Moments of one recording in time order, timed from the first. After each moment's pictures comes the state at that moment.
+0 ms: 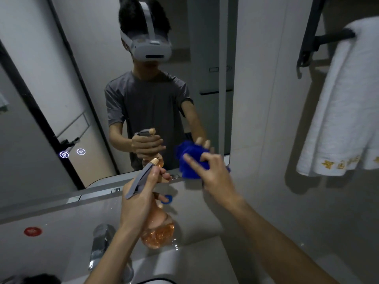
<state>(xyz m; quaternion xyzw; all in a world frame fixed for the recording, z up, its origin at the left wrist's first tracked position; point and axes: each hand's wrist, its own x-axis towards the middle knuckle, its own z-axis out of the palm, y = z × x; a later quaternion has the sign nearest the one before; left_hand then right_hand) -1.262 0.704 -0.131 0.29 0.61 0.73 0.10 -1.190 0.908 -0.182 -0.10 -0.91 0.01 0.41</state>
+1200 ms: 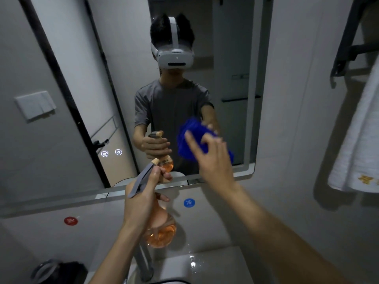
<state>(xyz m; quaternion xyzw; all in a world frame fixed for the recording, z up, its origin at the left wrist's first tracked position) -1.283 0.664 -0.112 0.28 0.61 0.74 0.05 -1.245 0.866 -0.126 -0.09 -0.84 -0.11 0.52</state>
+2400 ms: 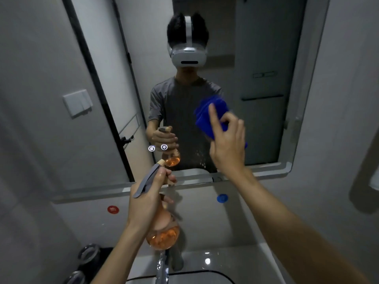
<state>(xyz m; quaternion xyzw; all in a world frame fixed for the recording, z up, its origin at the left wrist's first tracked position) -1.316 0.568 -0.096 0.26 0.61 0.75 0.05 -1.294 0.792 -0.073 -0.16 -0.80 -0.03 0.57</state>
